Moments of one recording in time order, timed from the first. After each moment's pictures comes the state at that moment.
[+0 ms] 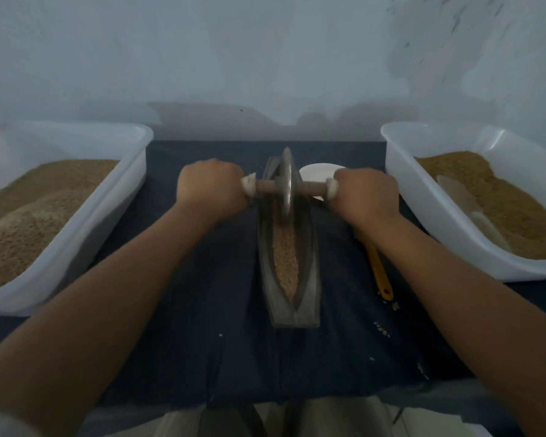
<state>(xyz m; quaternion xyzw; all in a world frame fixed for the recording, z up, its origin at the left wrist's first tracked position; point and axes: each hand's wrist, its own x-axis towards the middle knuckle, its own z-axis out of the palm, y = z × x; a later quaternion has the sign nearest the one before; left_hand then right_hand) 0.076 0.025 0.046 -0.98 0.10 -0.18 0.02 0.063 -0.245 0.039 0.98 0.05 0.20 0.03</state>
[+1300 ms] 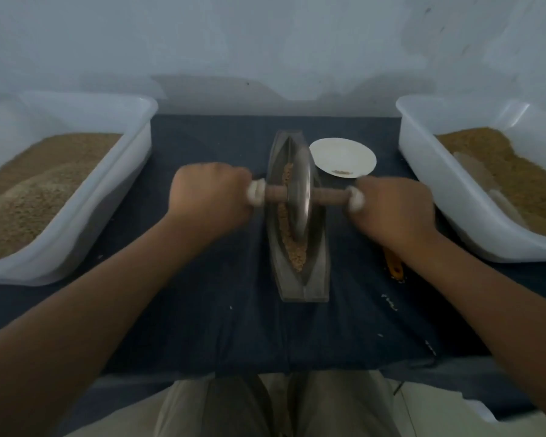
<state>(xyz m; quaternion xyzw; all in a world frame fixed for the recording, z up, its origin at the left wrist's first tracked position) 0.012 0.038 0.031 -0.96 0.14 -0.24 0.04 -0.004 -0.258 0.026 0.97 0.08 0.21 0.01</state>
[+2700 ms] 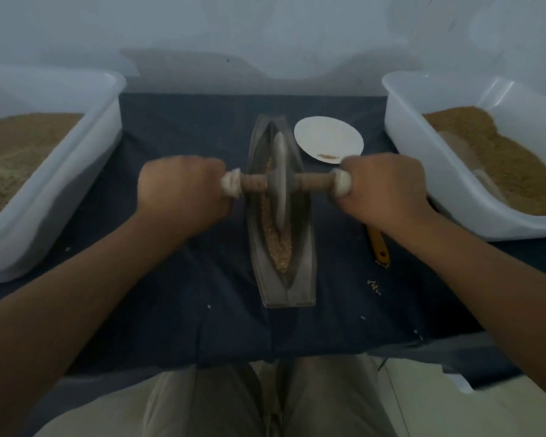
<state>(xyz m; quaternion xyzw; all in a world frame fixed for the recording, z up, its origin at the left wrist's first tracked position) 0.004 0.043 0.011 -0.94 0.15 -0.29 0.00 -0.013 -0.259 0.037 0.97 0.12 0.22 0.02</state>
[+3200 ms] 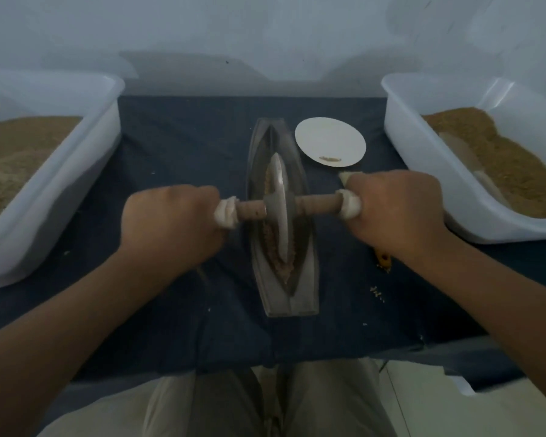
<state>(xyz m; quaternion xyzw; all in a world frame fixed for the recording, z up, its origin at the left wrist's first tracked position) -0.037 0.053 0.002 -0.94 0.15 -0.29 -0.01 -0.043 -0.265 0.038 0.96 0.16 0.24 -0.01</state>
